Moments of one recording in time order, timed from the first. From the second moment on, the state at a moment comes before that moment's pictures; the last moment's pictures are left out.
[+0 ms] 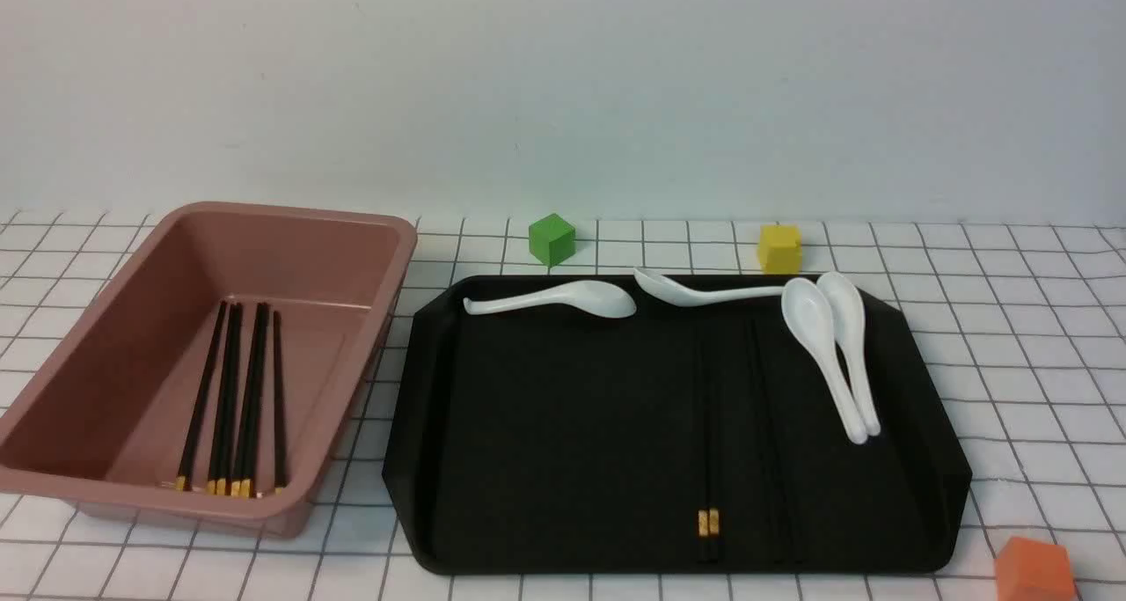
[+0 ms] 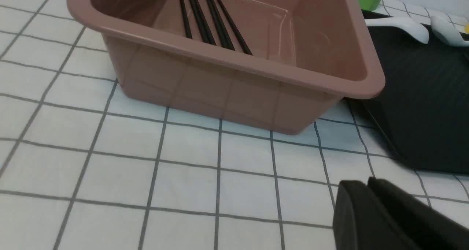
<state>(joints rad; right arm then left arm) 0.13 -0.01 0.02 0.01 0.37 0.06 -0.14 -0.01 0.03 -0.04 0.39 -0.26</state>
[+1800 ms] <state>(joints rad) 0.13 -0.01 0.02 0.46 0.07 0.42 -0.14 -0.01 0.03 -0.04 0.39 -0.26</state>
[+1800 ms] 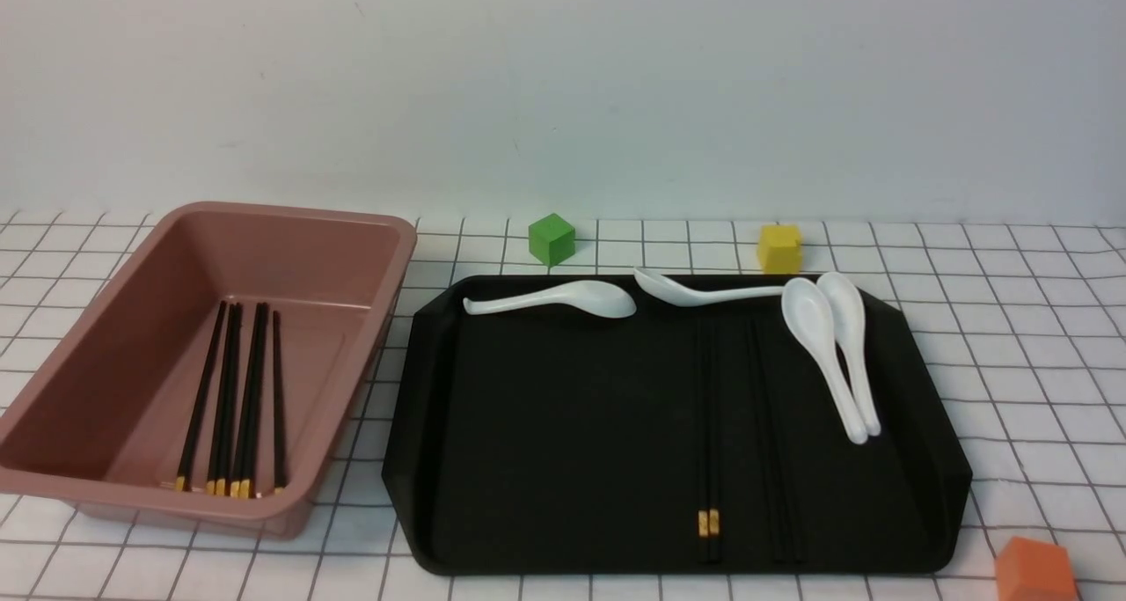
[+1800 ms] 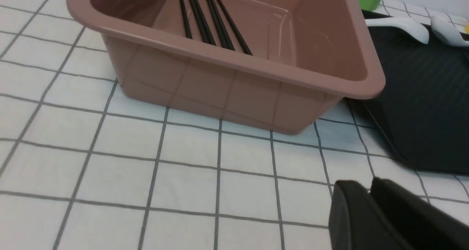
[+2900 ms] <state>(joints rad) 0.42 1.52 -0.97 0.22 0.77 0.20 -0.14 -0.01 0.03 -0.04 0.39 -0.26</state>
